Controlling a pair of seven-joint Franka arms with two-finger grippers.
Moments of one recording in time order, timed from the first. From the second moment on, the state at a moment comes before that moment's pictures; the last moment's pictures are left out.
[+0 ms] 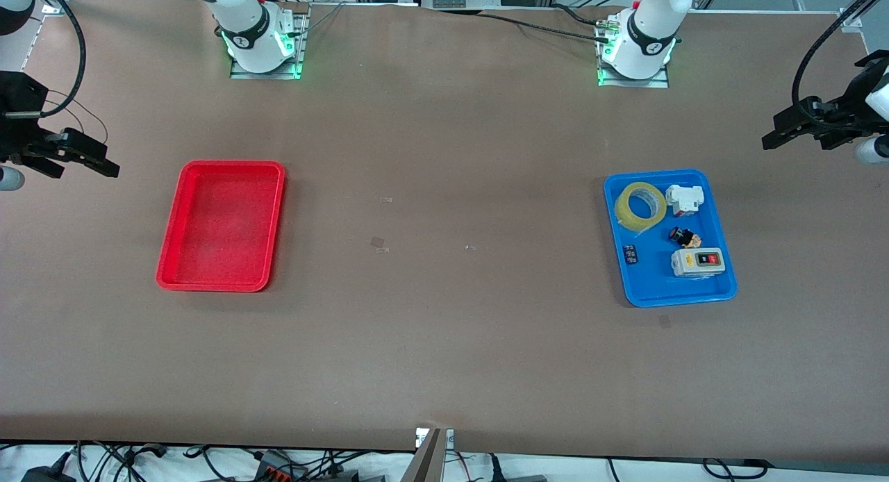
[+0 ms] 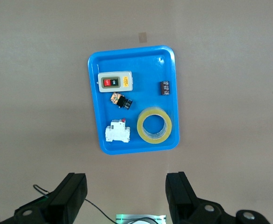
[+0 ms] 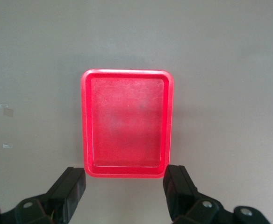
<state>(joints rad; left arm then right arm) 0.01 0.02 0.01 -1.52 -0.01 1.43 0.01 -0.05 0.06 0.00 -1.59 -0.02 1.62 -0.04</state>
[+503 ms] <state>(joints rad) 0.01 0.02 0.01 -1.52 -0.01 1.42 0.01 -0.05 0.06 0.01 -1.59 -0.02 1.62 -0.04</state>
